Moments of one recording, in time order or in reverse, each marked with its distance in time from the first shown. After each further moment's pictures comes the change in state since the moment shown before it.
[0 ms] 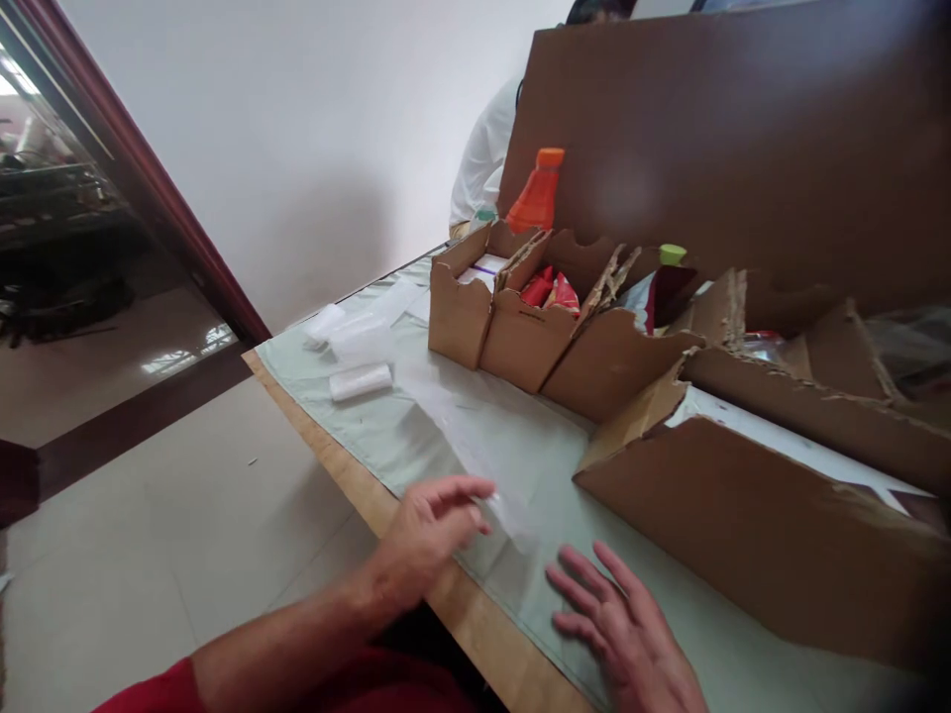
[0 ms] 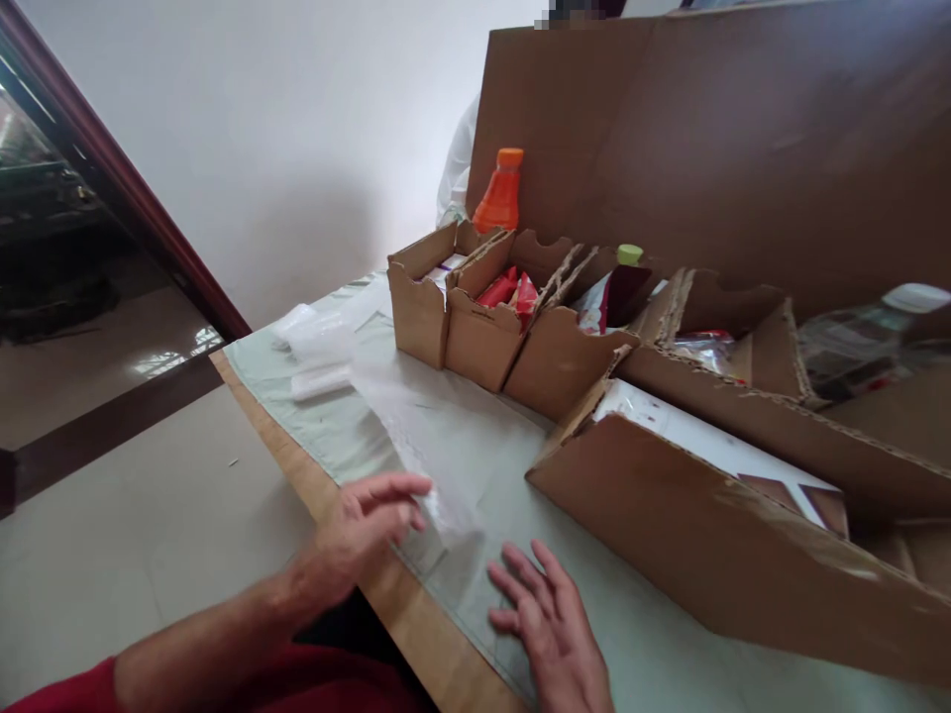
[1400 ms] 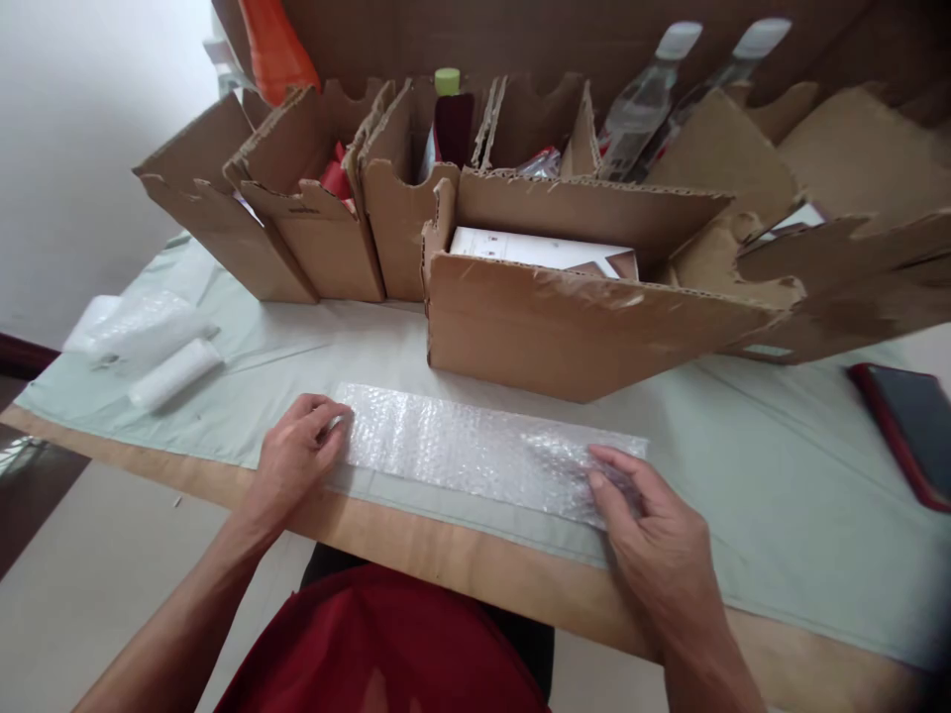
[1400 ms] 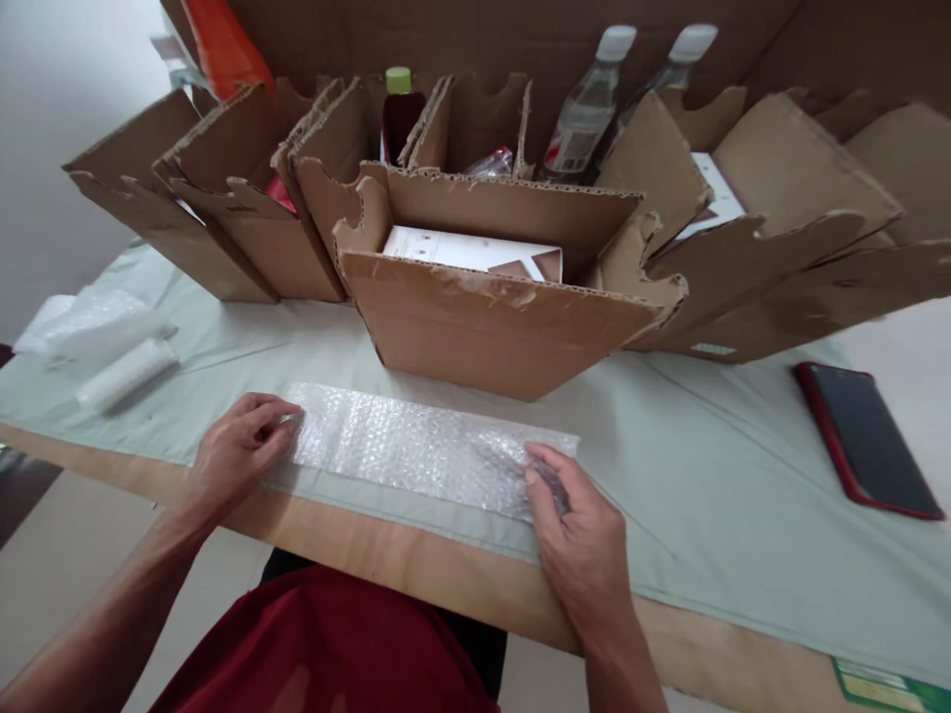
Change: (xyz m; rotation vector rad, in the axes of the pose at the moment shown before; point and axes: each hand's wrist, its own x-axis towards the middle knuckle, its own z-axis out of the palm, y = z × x) left_hand 0.043 -0.029 -0.008 1.206 -0.023 0.455; right_hand -0.044 0.023 -0.112 -0.645 0.578 -0.245
